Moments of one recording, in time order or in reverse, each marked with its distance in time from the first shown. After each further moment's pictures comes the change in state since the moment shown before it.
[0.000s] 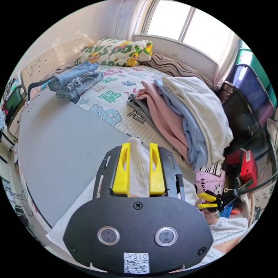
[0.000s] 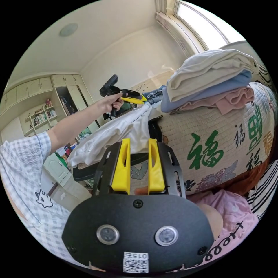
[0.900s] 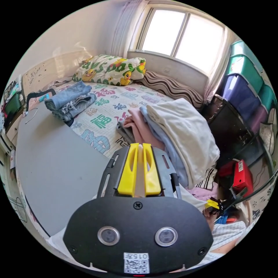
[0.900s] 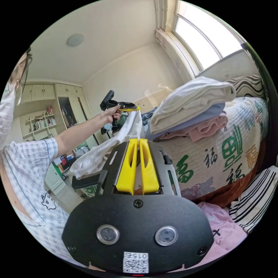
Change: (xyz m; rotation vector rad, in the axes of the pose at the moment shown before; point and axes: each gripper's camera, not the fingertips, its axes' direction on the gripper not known) left arm -0.015 -0.013 -0.061 0.205 0.086 0.018; right arm -0.001 -0.024 -0.120 0.180 0.050 -0.037
